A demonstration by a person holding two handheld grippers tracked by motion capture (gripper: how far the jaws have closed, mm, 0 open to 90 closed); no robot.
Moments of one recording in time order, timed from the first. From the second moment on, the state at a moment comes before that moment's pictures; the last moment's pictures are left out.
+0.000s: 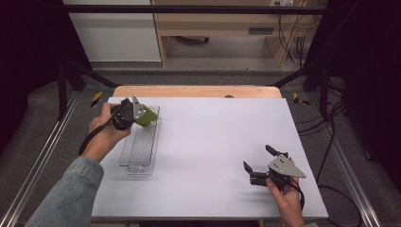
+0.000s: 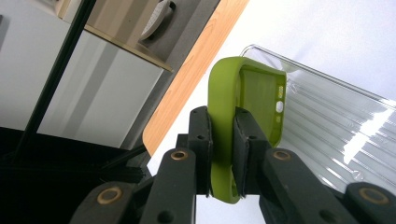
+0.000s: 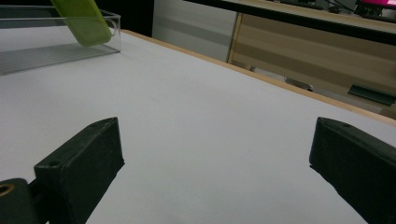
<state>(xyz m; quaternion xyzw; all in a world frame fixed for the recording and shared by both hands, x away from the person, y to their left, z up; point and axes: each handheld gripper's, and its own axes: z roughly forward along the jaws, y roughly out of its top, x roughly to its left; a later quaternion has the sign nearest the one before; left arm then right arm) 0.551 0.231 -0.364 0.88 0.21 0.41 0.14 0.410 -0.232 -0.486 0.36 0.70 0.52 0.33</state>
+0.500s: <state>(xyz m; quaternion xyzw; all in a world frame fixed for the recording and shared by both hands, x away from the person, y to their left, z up) 0.553 0.231 -0.364 0.88 0.21 0.41 0.13 0.410 -0.231 -0.486 0.36 0.70 0.52 0.33</state>
